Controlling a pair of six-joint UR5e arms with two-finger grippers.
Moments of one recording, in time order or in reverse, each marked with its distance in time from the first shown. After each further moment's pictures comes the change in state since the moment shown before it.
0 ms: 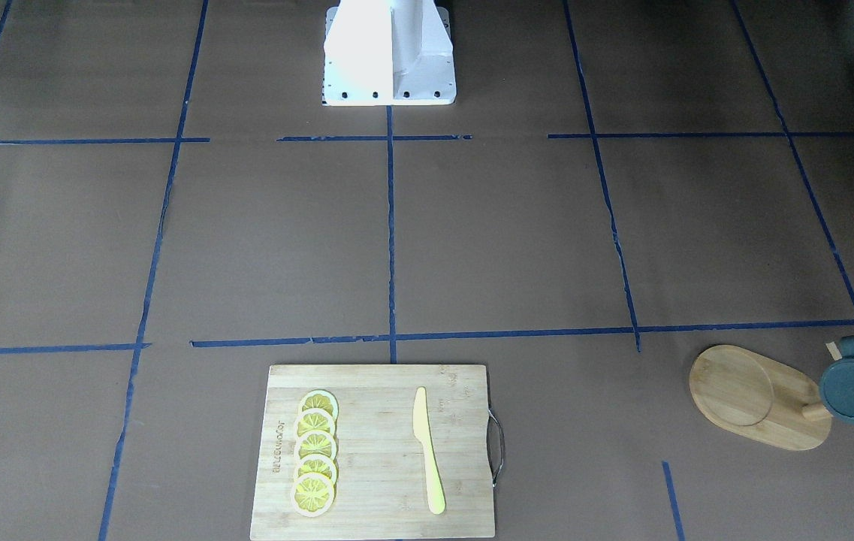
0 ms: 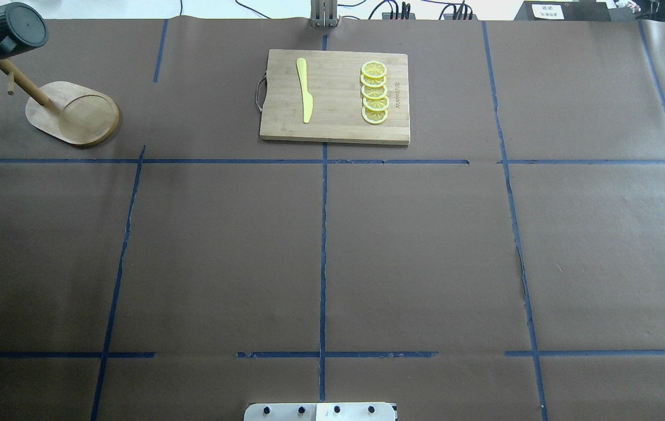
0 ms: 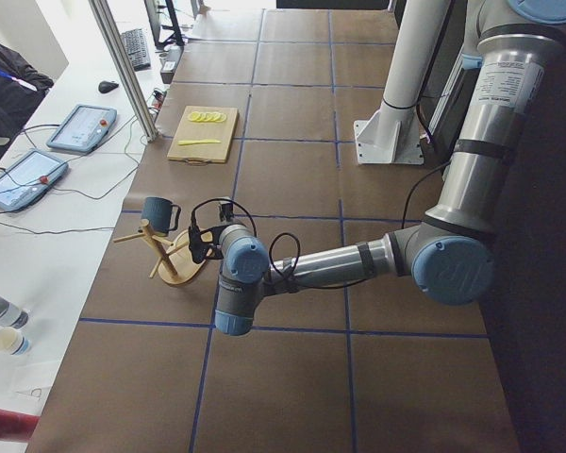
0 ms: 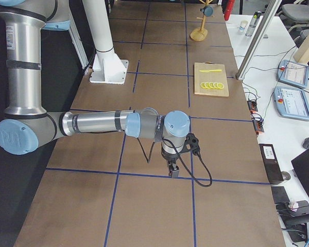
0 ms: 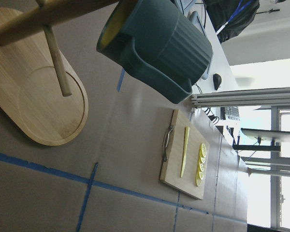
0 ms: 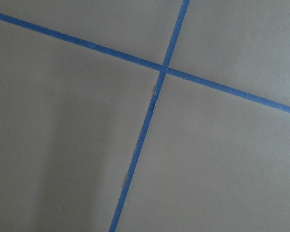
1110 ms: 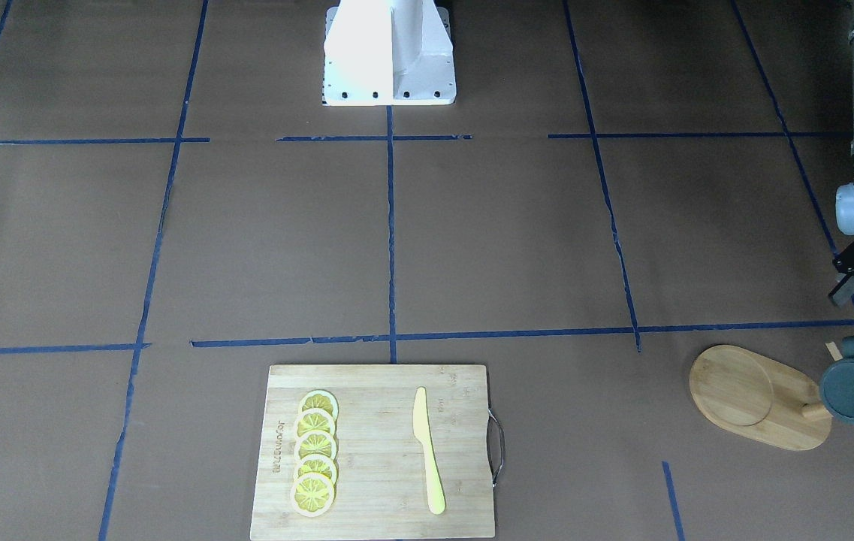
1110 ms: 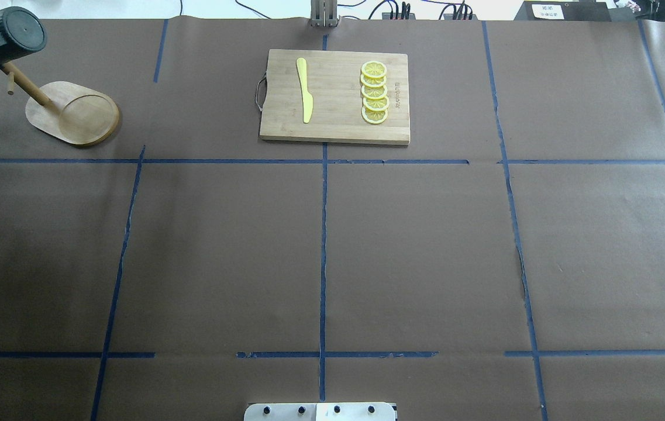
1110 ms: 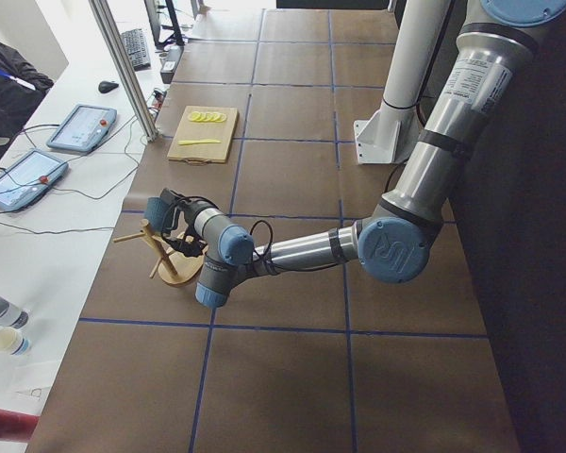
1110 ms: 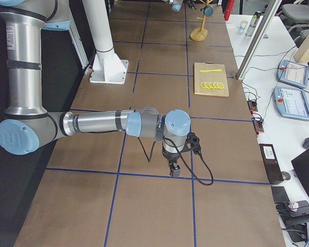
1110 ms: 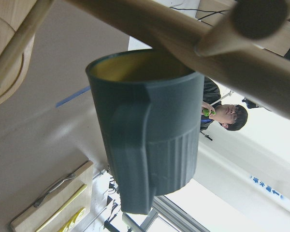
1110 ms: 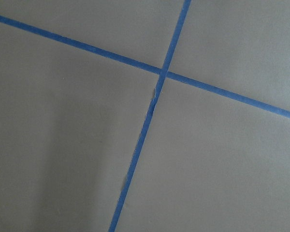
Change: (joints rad) left arm 0.160 -0.179 0.139 -0.237 0.522 -1.129; right arm 0.000 0.006 0.001 0.001 -0.004 -0.002
